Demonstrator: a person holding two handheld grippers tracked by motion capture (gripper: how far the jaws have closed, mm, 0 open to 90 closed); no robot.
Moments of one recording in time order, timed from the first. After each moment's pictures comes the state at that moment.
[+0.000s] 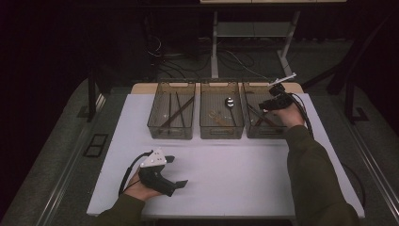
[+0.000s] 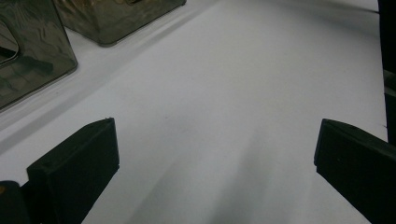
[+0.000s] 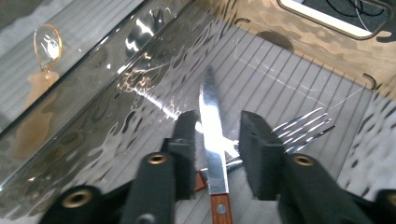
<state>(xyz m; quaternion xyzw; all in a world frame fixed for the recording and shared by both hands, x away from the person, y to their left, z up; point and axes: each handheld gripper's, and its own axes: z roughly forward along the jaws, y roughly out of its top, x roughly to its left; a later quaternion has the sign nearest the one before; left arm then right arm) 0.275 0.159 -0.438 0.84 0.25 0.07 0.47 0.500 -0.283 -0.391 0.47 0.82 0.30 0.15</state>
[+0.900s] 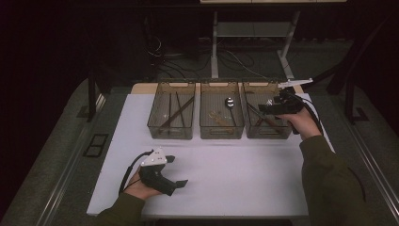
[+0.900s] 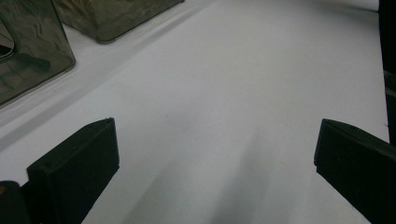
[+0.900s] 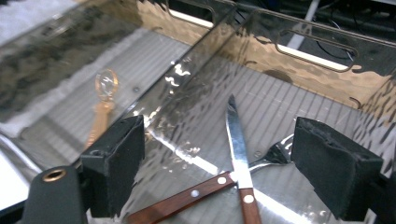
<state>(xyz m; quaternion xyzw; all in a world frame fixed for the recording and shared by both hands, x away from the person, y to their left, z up) 0.279 0.159 -0.440 0.84 0.25 0.06 0.47 0.451 -0.290 -0.366 0.46 0.78 0.40 0.18</state>
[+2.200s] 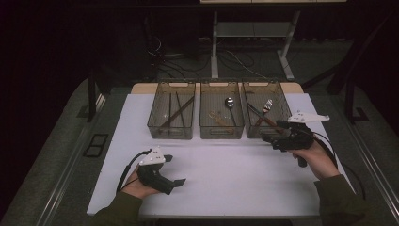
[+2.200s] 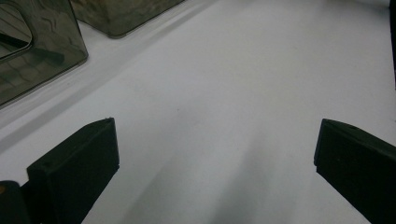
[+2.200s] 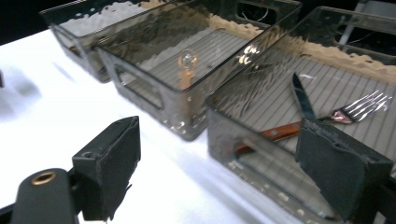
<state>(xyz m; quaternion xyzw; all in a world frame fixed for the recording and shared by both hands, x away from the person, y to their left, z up) 0.281 0.165 -0.440 0.84 0.26 0.07 0.47 0.341 -0.291 -0.385 0.39 0.77 0.47 0.18</state>
